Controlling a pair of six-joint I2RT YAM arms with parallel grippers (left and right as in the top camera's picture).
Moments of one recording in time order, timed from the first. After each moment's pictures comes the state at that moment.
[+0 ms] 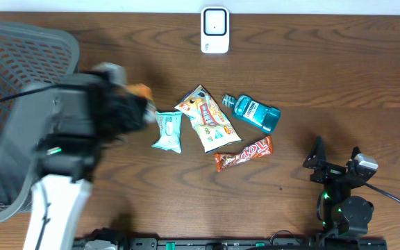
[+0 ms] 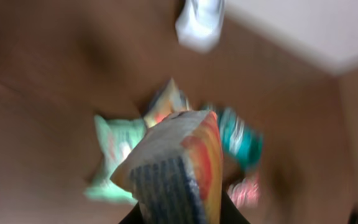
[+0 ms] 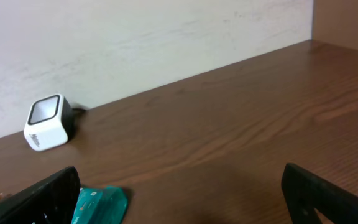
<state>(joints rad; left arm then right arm) -0.16 1.12 1.11 -0.78 0.34 -0.44 -0.10 0.02 0.01 -0.07 0.07 0.28</state>
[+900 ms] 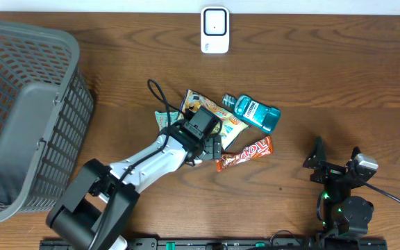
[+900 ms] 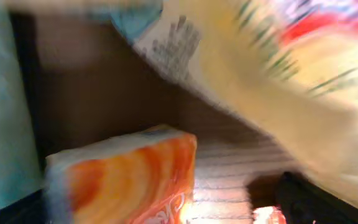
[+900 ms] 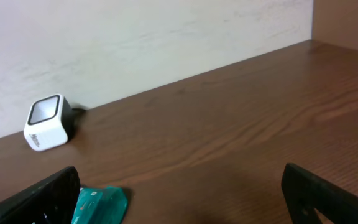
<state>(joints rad) -0.66 1.71 0.93 -0.43 0.00 -0.62 -0.10 0.02 0.01 -0.07 0.07 0.28</state>
